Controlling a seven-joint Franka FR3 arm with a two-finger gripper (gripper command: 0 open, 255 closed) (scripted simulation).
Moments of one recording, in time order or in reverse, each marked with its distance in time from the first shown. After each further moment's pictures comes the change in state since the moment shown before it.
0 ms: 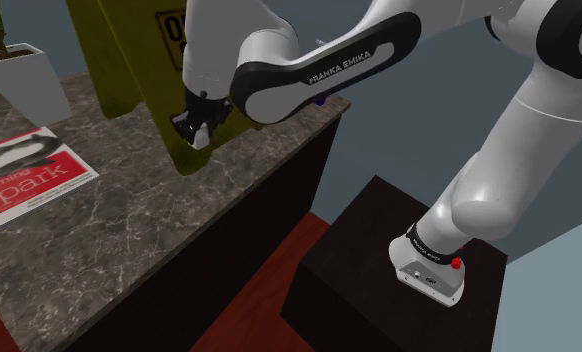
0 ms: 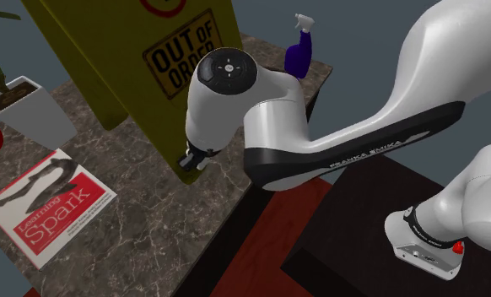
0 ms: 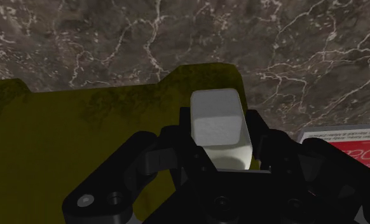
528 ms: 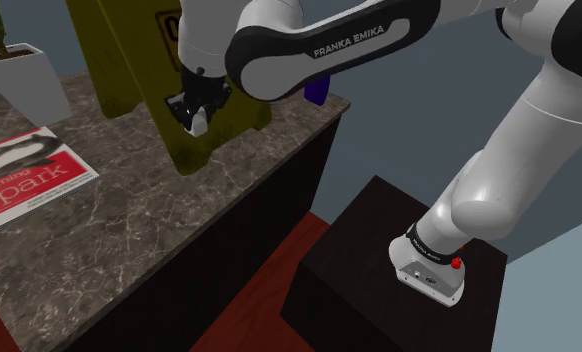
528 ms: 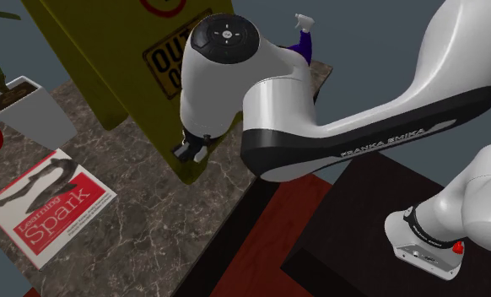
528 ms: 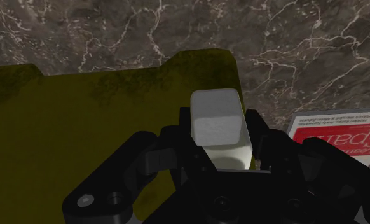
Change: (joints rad) arm -0.005 -0.042 0.009 0.059 0.053 -0.089 -0.047
